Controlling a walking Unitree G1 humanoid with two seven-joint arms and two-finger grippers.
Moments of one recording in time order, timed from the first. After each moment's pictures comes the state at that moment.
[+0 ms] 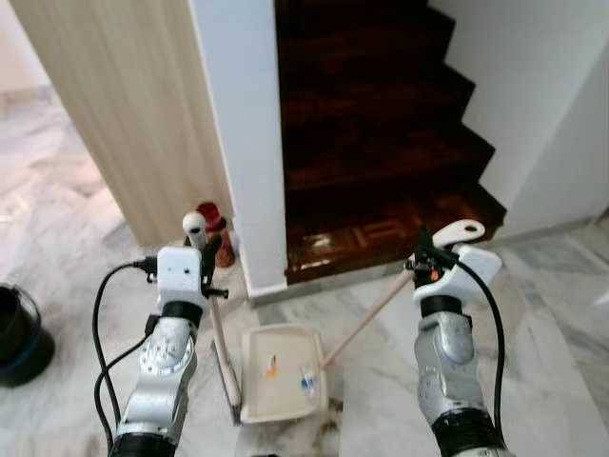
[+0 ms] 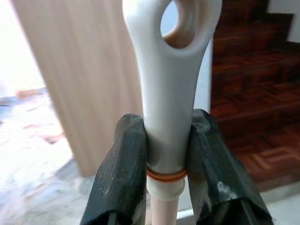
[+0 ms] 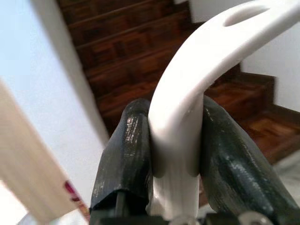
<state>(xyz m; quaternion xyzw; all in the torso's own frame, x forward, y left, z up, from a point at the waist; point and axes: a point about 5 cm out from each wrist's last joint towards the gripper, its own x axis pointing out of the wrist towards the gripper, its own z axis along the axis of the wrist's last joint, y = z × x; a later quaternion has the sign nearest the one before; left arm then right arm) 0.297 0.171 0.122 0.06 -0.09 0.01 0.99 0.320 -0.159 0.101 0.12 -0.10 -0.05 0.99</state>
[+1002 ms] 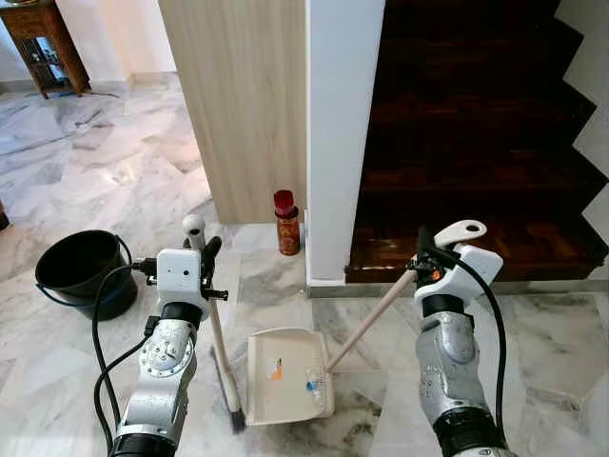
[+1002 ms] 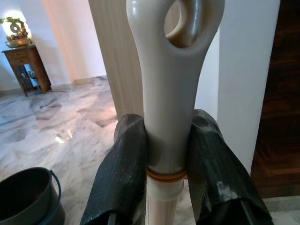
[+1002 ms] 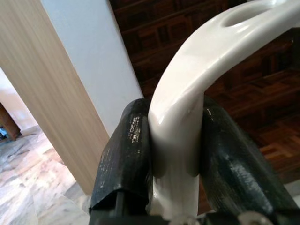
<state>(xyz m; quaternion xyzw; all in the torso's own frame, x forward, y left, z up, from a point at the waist) 0.296 0.170 0.120 0.05 -0.09 0.01 0.99 0.320 -0.161 0.100 0.12 -0.09 -0.06 0.99</state>
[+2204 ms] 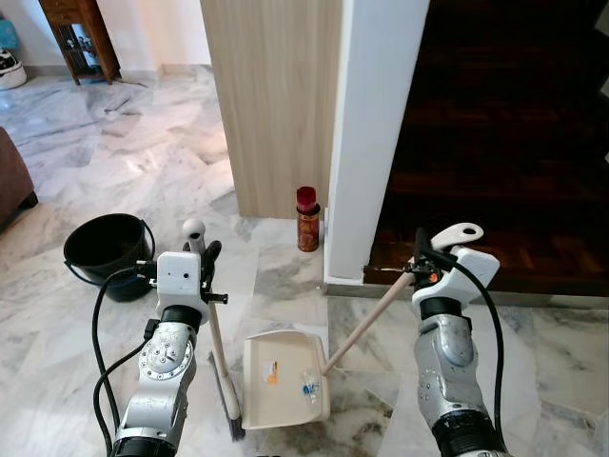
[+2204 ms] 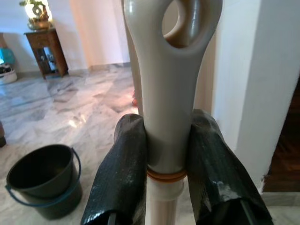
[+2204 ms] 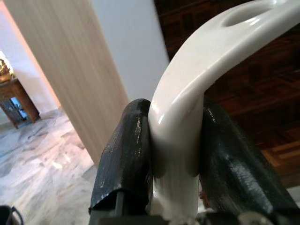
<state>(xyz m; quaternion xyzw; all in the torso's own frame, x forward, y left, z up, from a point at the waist) 0.294 0.171 0.116 0.05 -0.08 0.01 1.00 0.318 -0.158 0.097 0.12 -0.09 -0.05 0.99</state>
